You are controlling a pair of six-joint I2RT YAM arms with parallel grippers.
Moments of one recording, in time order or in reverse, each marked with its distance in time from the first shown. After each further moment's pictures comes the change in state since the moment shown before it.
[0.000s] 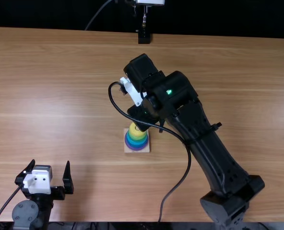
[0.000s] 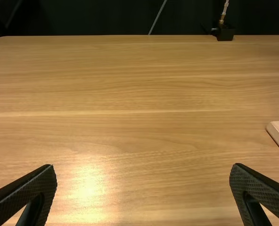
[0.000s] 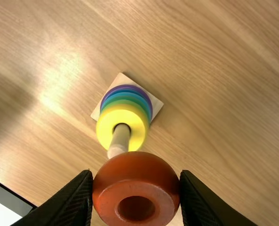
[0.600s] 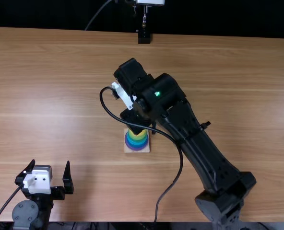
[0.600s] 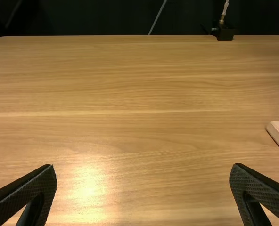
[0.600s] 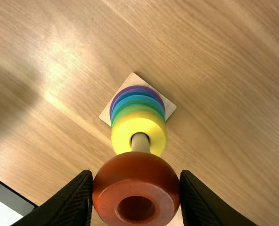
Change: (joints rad) left arm 0.000 0.000 0.000 0.000 0.000 0.000; right arm 0.030 0.043 0.000 0.004 0.000 0.003
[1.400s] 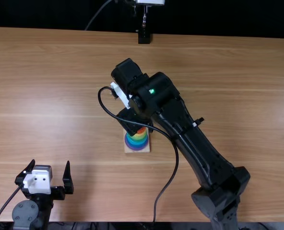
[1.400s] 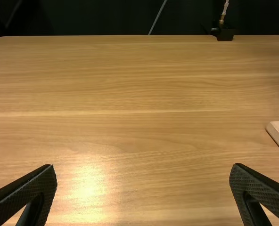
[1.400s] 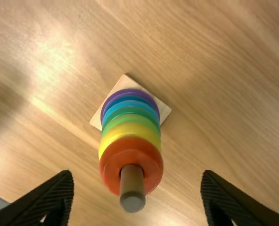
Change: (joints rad) left arm 0.000 0.000 0.000 0.000 0.000 0.000; right arm 0.000 0.037 0.000 0.034 0.032 0.000
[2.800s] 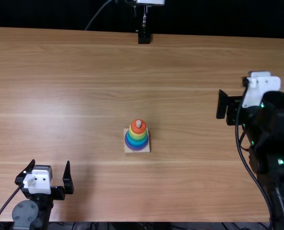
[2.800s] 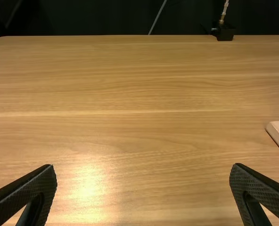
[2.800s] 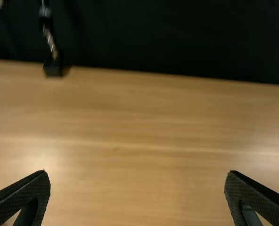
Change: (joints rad) left arm 0.000 0.000 0.000 0.000 0.000 0.000; right arm -0.623 -0.955 -1.137 1.061 0.018 -0.010
